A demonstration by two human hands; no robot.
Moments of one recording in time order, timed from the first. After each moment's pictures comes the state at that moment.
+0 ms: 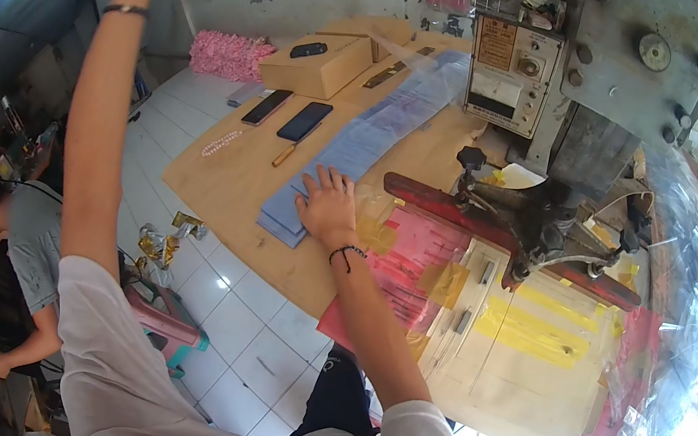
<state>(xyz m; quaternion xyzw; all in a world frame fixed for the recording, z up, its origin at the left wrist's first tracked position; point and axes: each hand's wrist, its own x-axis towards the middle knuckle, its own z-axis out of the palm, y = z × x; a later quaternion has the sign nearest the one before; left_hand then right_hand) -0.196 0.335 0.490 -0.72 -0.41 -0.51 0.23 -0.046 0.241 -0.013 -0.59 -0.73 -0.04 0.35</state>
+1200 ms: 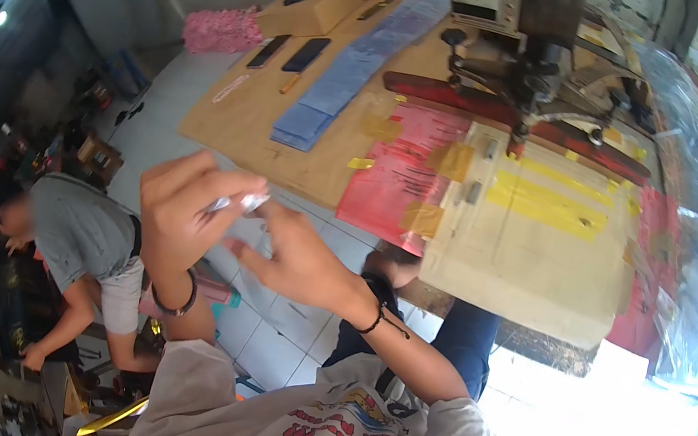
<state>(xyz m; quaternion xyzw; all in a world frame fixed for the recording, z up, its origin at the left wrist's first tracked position) -0.212 -0.023 0.215 -0.90 -0.19 -0.37 0.12 -0.077 -0.051 0.092 -0.30 -0.69 0.35 0.56</state>
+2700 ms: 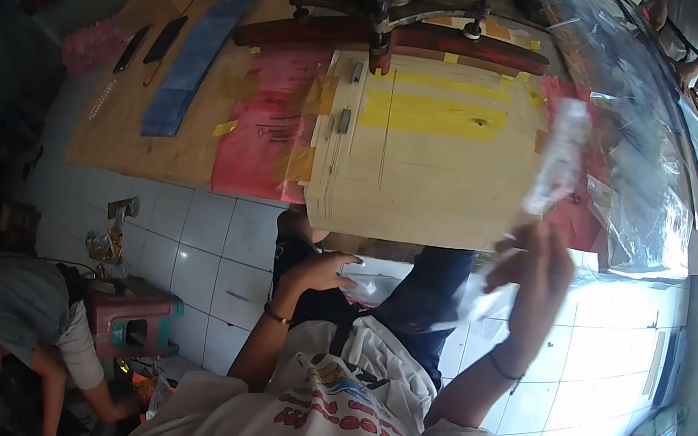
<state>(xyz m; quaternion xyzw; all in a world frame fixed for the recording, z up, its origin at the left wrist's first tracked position) -0.087 -0.058 -0.212 -0.89 -0.19 0.03 -0.42 0.134 -0.272 0.065 -0.68 -0.23 0.13 0.69</state>
